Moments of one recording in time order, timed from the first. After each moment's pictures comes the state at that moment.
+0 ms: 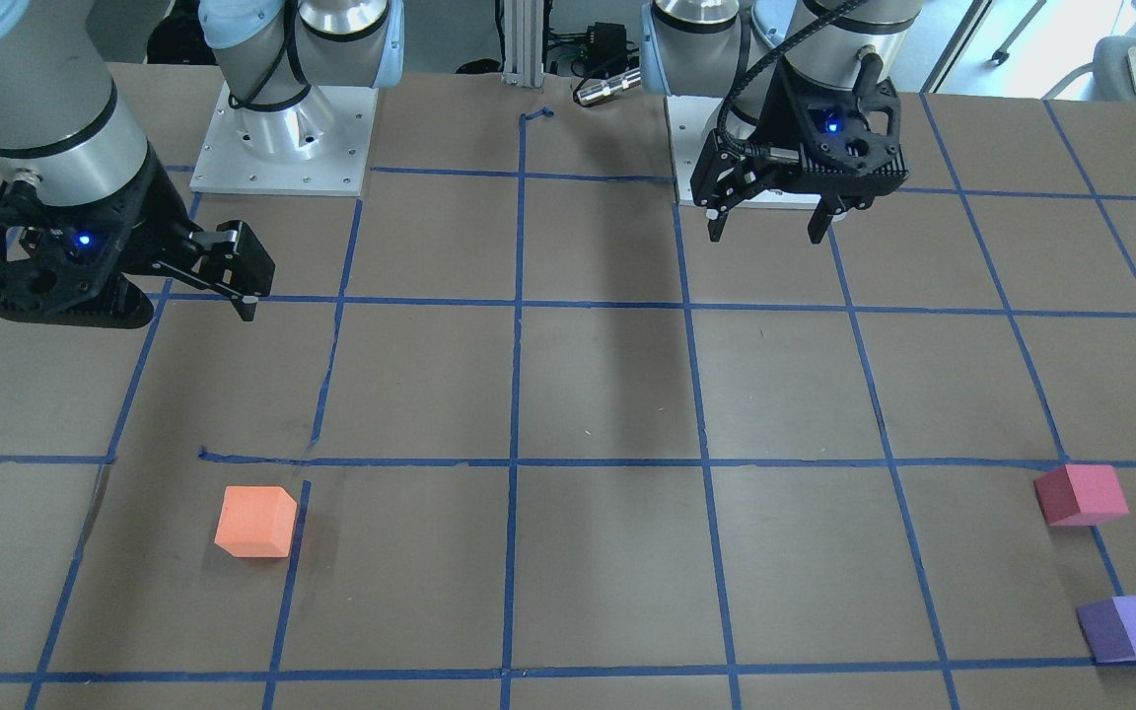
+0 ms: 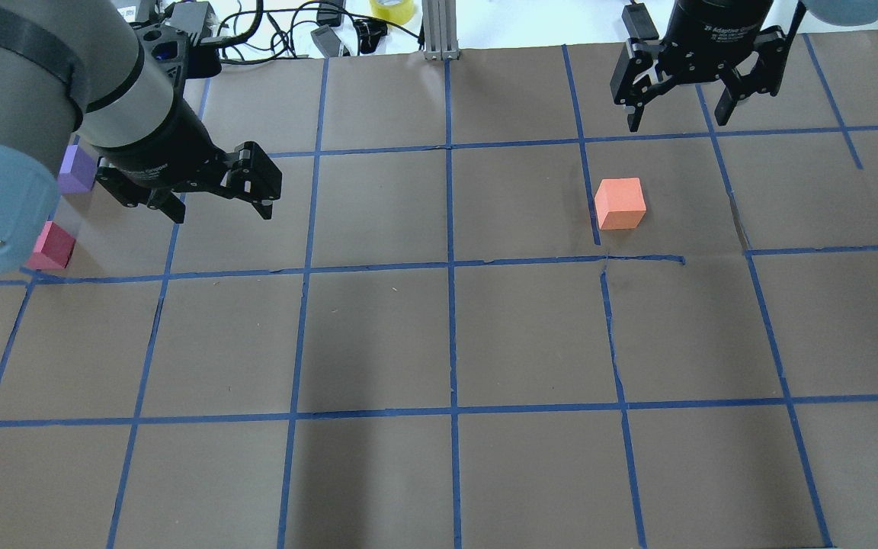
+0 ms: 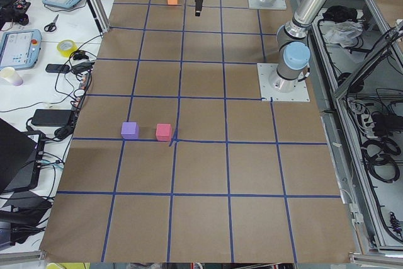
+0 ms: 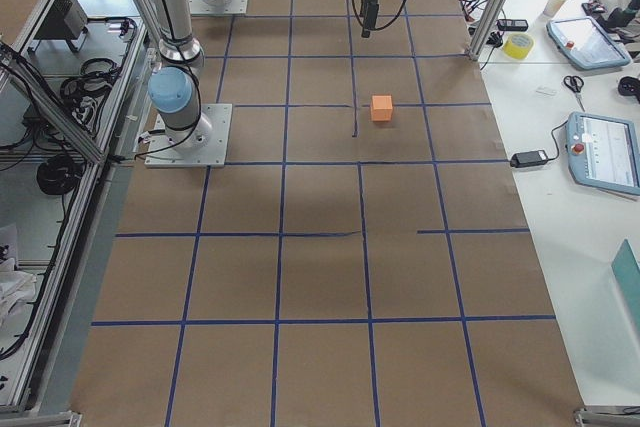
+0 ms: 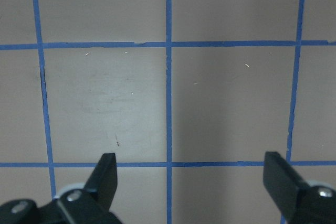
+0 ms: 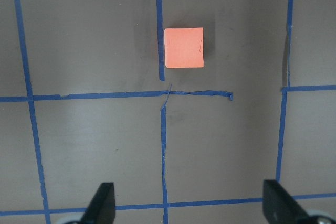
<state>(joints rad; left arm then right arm) -1.61 -1.47 -1.69 -1.48 1.58 -0.05 1.57 -1.40 1.35 -1.49 -1.61 0.02</state>
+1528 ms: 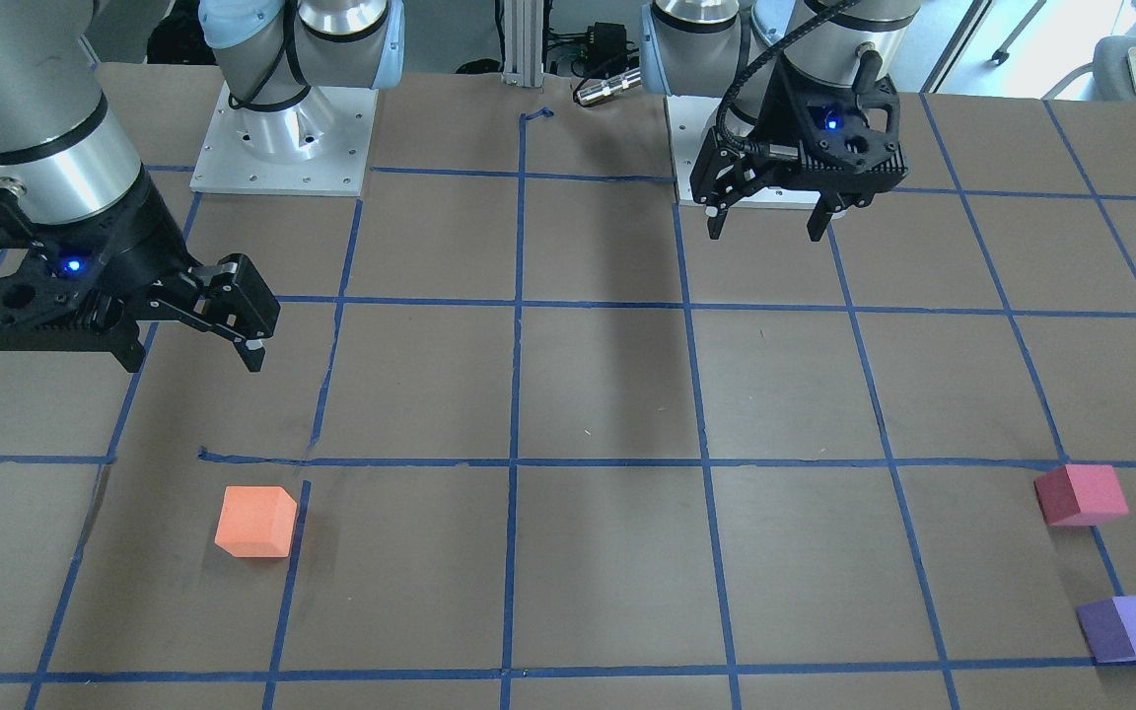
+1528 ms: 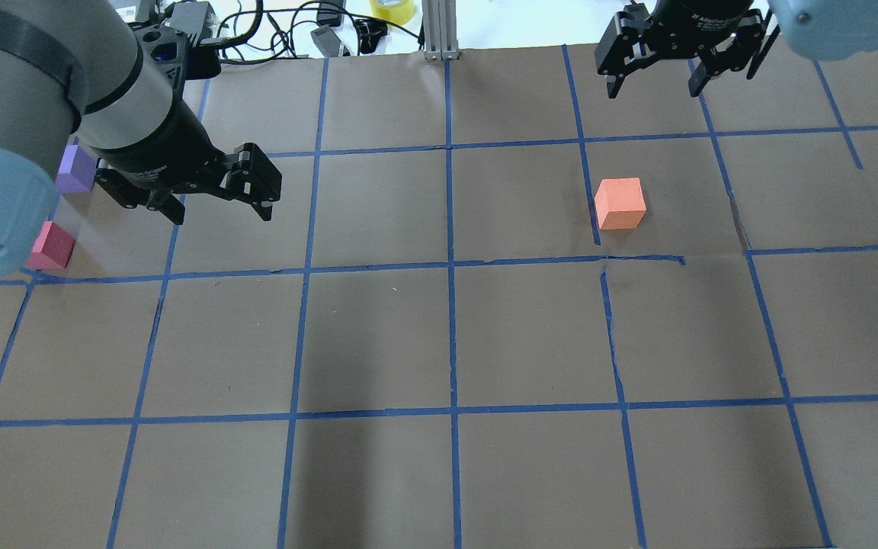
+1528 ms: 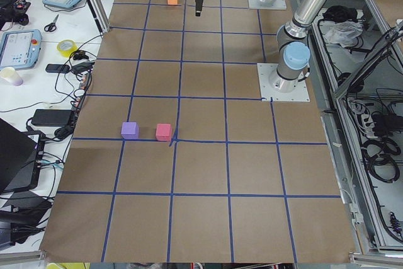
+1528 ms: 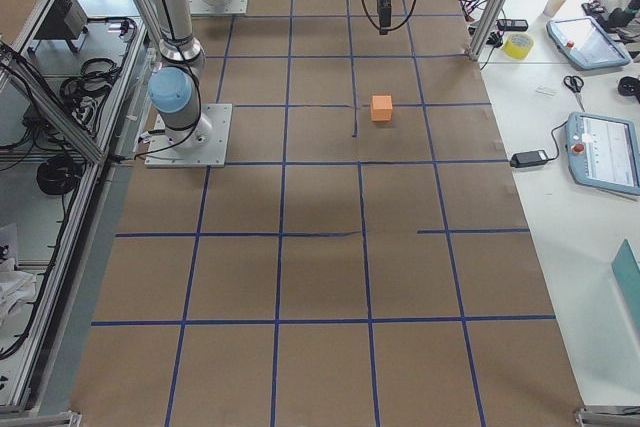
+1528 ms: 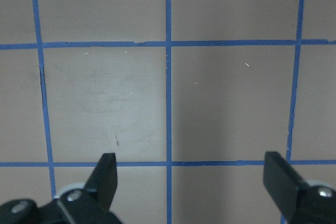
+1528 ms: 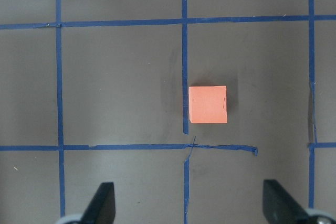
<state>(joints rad) -1.61 -1.47 -1.69 -1.48 1.58 -0.05 1.55 -1.39 1.42 -1.73 -1.53 -0.01</state>
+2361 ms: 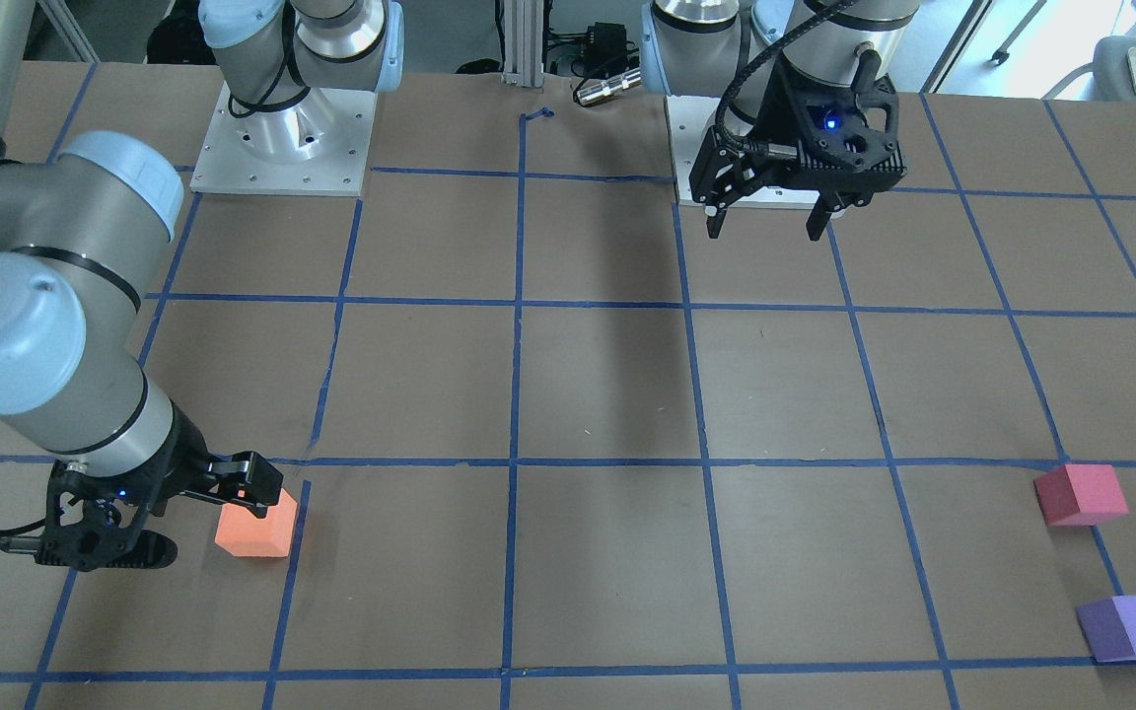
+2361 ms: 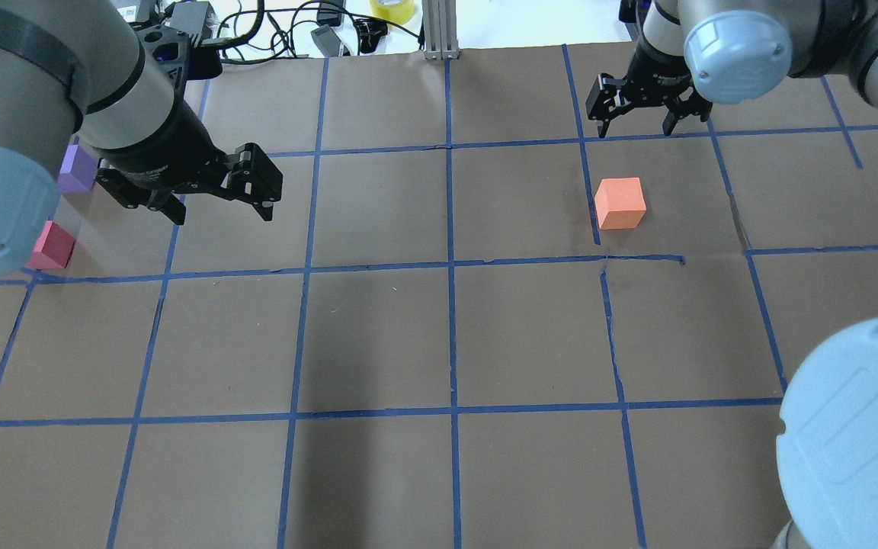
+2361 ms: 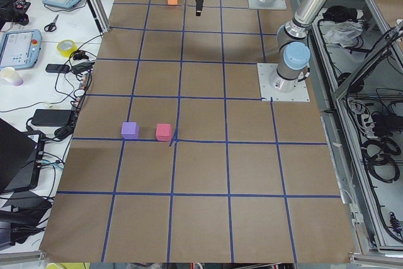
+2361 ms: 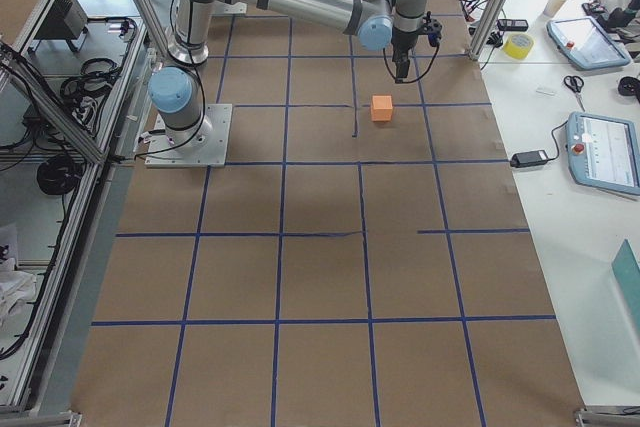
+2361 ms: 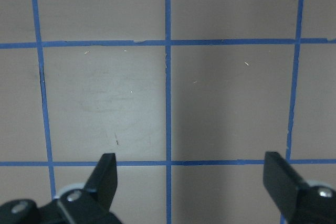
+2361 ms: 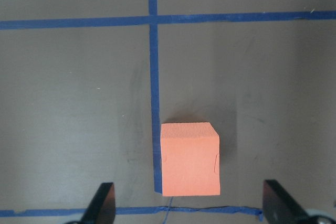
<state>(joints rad) -1.62 -1.47 -1.69 -1.48 1.58 -0.05 1.51 -1.12 1.45 -1.92 -1.57 -0.03</state>
